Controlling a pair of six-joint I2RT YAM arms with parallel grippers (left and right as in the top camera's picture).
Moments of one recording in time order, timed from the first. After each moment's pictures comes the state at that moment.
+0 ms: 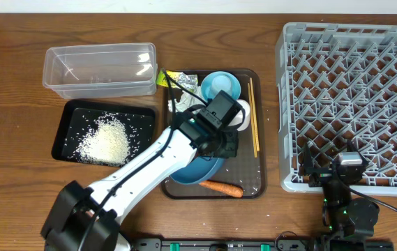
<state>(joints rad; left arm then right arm) -0.75 1.63 1.21 -0.78 0.19 -0.66 -0.08 0.01 0.01 -0.06 -0.13 -0.03</state>
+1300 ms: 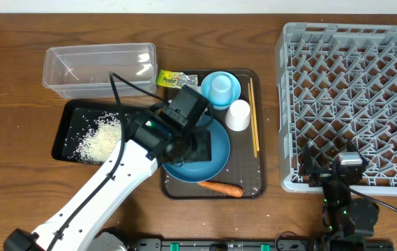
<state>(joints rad) -0.64 1.40 1.26 -1.15 0.20 -0.67 -0.08 0.01 0.01 -0.06 -0.13 -0.03</state>
